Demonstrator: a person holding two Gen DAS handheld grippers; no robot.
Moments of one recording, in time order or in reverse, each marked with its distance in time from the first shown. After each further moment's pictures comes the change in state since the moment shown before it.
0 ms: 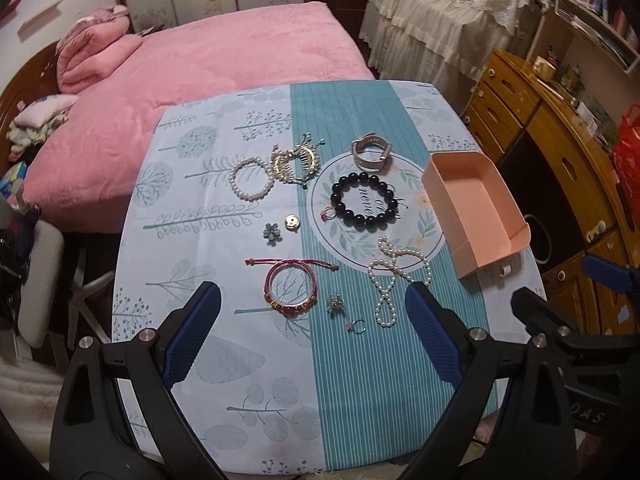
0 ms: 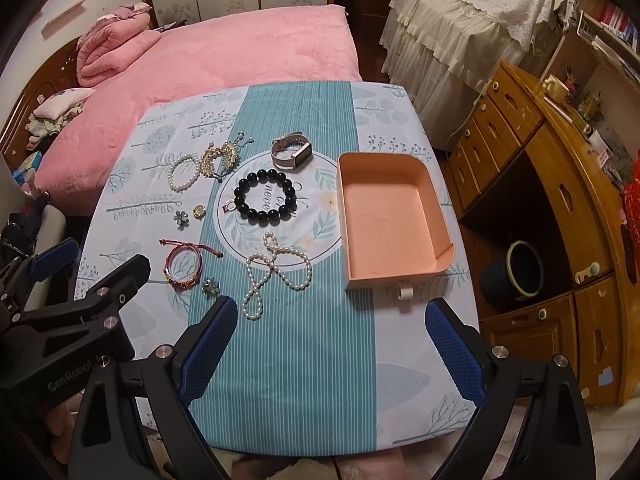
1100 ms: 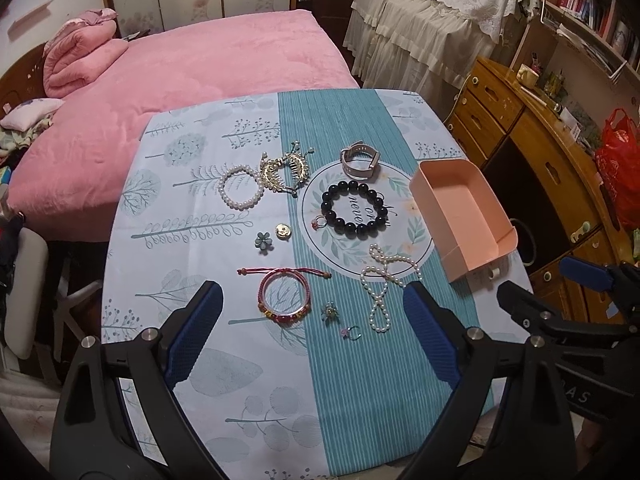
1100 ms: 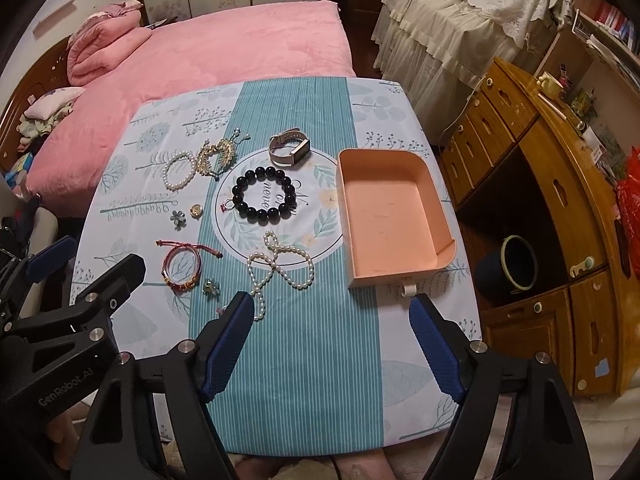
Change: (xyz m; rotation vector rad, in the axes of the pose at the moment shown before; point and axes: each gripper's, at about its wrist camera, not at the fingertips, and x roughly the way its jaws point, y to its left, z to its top) left arm 0.002 0.014 0.002 -0.004 -0.020 -0.078; right arm 0.006 0.012 0.005 0.004 0.023 -0.027
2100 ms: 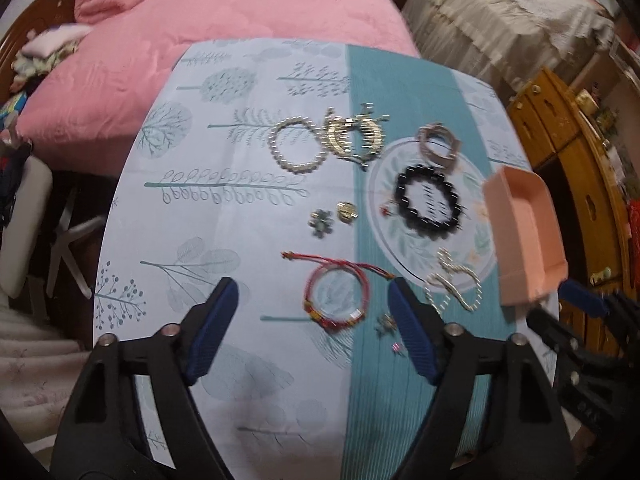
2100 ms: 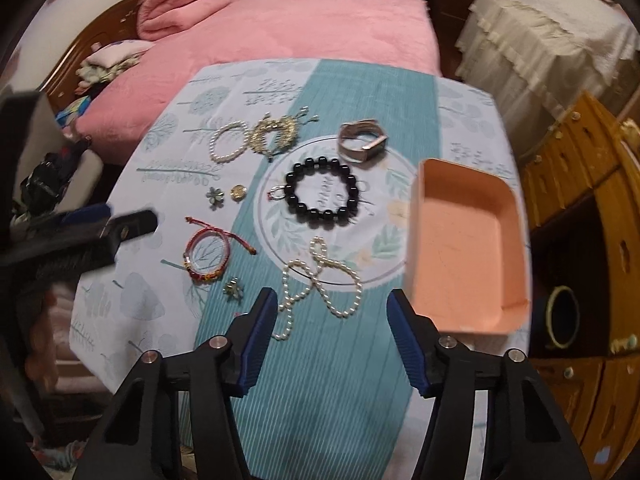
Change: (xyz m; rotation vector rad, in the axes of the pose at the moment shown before) left arm 0.081 0.077 0.016 -0.225 0.175 0.067; right arm 0.085 0.023 0.036 -0.236 0.037 0.230
